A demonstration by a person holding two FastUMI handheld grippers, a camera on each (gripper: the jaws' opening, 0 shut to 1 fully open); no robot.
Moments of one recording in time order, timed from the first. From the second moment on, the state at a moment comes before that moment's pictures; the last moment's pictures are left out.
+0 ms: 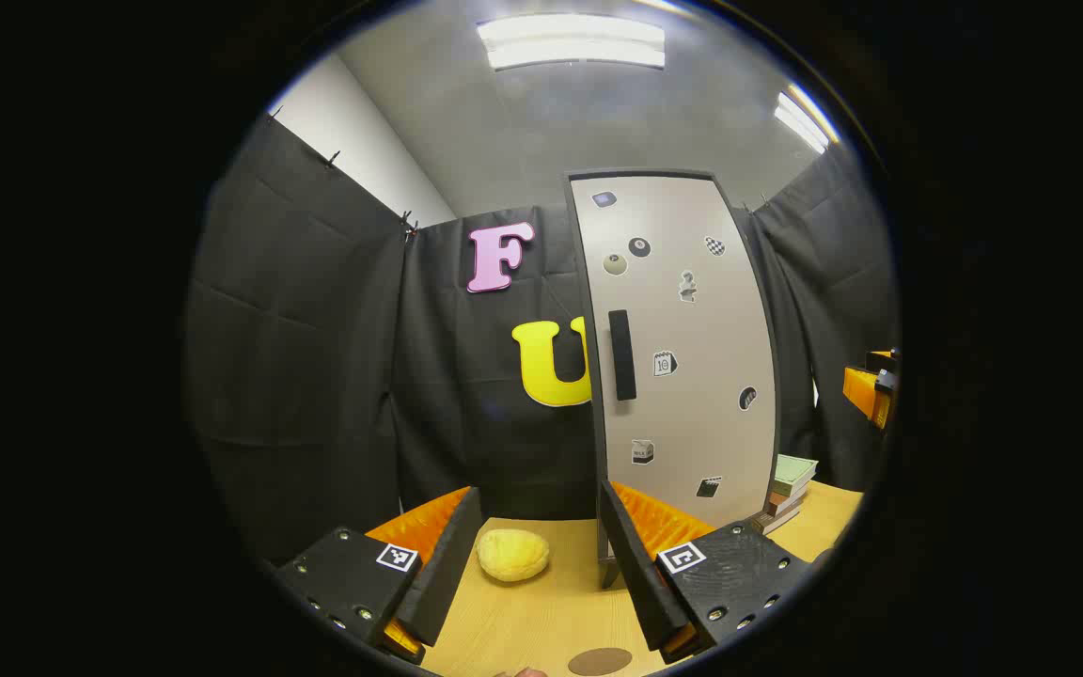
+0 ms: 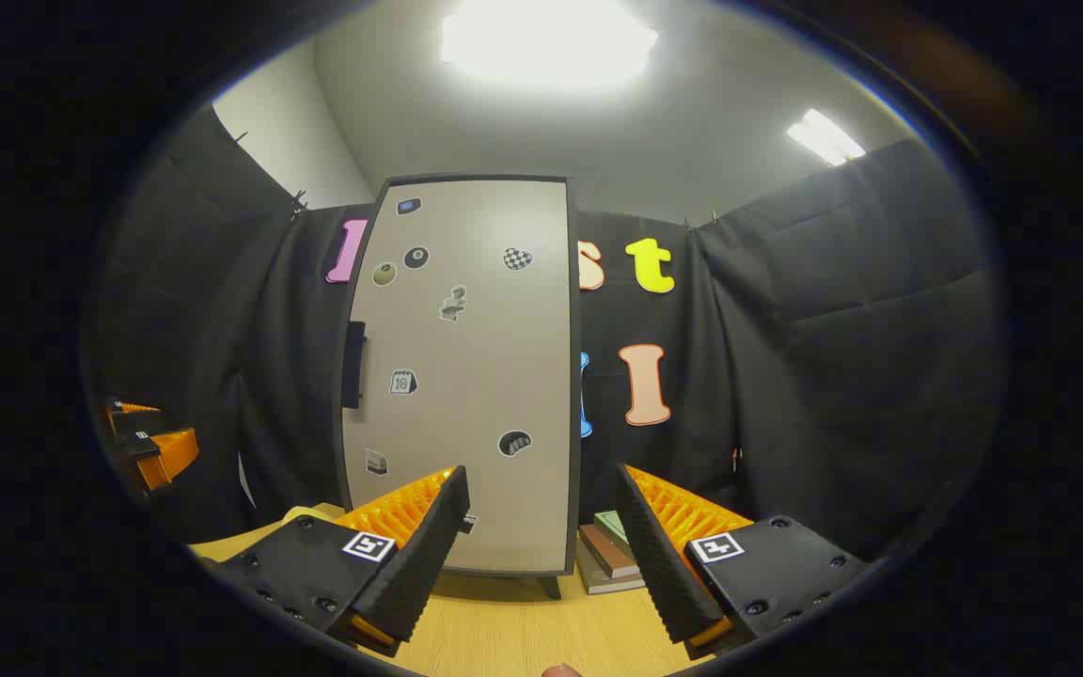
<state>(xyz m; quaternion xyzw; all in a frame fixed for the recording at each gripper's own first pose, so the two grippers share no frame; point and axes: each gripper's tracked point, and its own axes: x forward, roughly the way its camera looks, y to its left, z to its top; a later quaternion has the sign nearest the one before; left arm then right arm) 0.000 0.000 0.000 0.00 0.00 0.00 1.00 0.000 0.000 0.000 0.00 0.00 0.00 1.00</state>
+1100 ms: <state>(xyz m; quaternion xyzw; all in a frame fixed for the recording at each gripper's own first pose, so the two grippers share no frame) 0.007 0.015 0.002 0.00 0.00 0.01 1.00 0.008 0.002 0.004 -0.01 0.00 0.01 1.00</state>
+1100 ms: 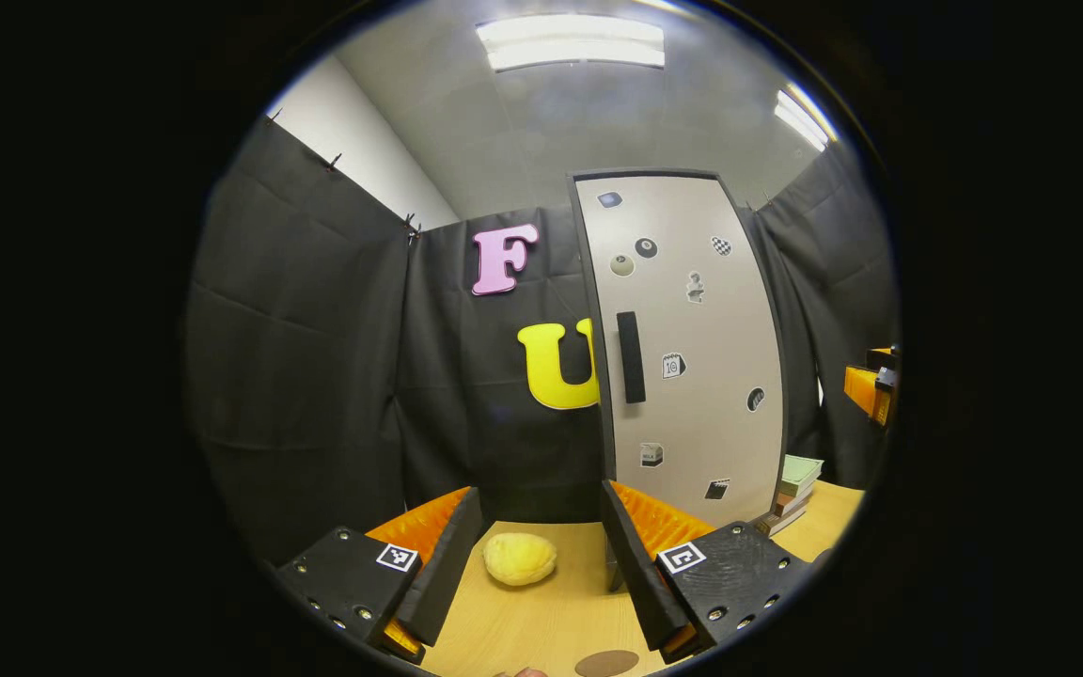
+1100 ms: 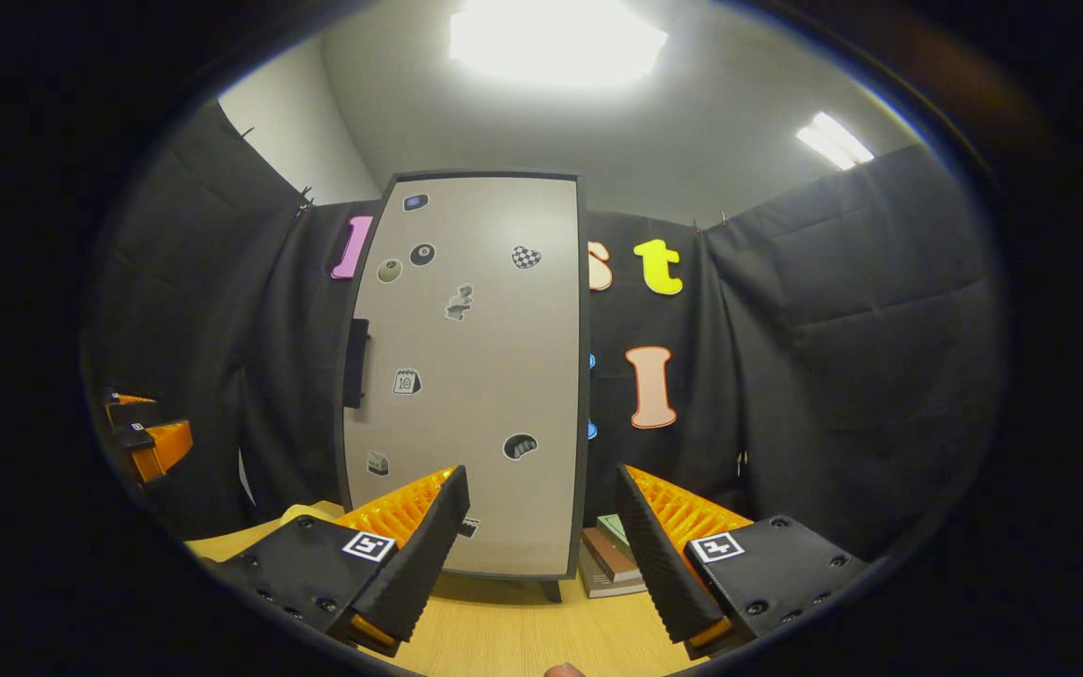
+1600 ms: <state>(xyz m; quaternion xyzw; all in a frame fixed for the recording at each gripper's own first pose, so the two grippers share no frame) 0.007 0.029 0.008 0.01 -0.01 0.02 1.00 0.024 0.023 0.020 0.00 -0.01 0.03 1.00</state>
